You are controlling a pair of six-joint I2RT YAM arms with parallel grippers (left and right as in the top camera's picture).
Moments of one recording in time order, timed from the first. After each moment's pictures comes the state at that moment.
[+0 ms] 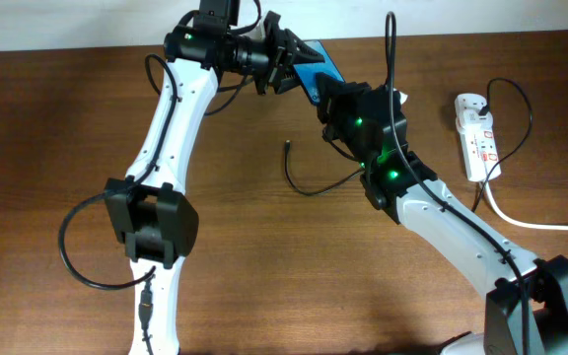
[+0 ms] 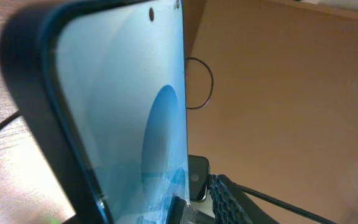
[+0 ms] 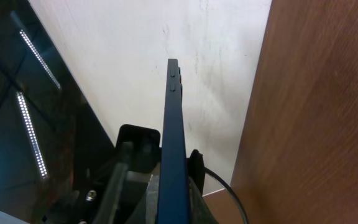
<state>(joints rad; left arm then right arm) -0.27 2.35 2.43 -0.93 1.03 -0.98 0.41 1.61 1.06 0.35 0.00 1.78</state>
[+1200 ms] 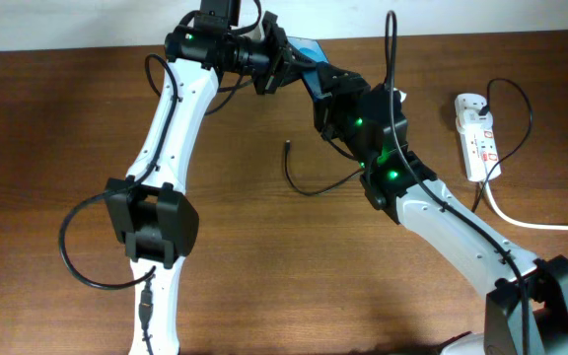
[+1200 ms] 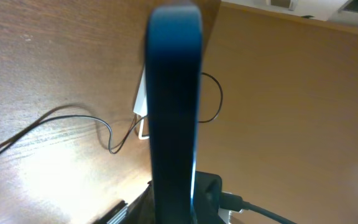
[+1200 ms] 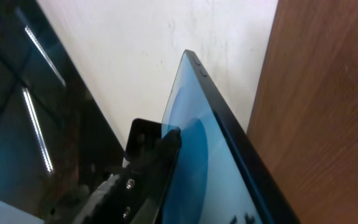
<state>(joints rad) -0.27 2.35 2.43 -0.94 0.96 -0.98 0.41 1.61 1.06 0.37 -0.01 1.78</state>
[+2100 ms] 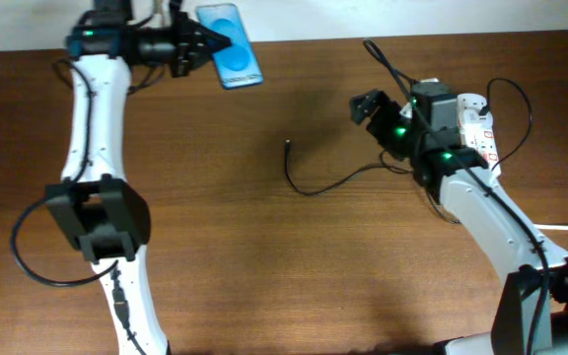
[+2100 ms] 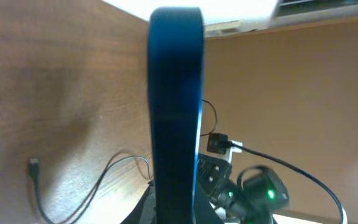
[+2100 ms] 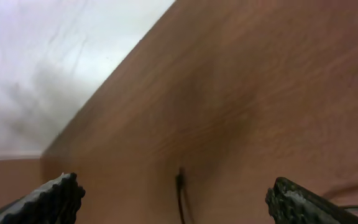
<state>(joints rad) 0.05 2.35 2.43 -0.98 1.19 -0.48 0.12 1.61 1.07 -0.10 -0.30 0.82</state>
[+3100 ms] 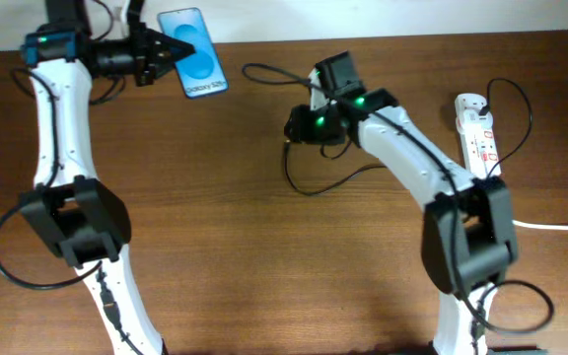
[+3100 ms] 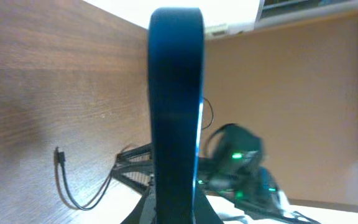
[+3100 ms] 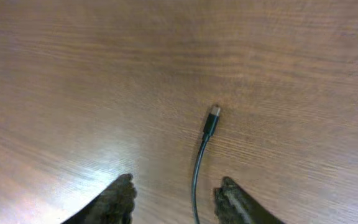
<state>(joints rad) 0.19 2.35 2.43 -1.16 1.29 -0.25 0.39 2.09 1.66 -0.62 -0.32 0.41</state>
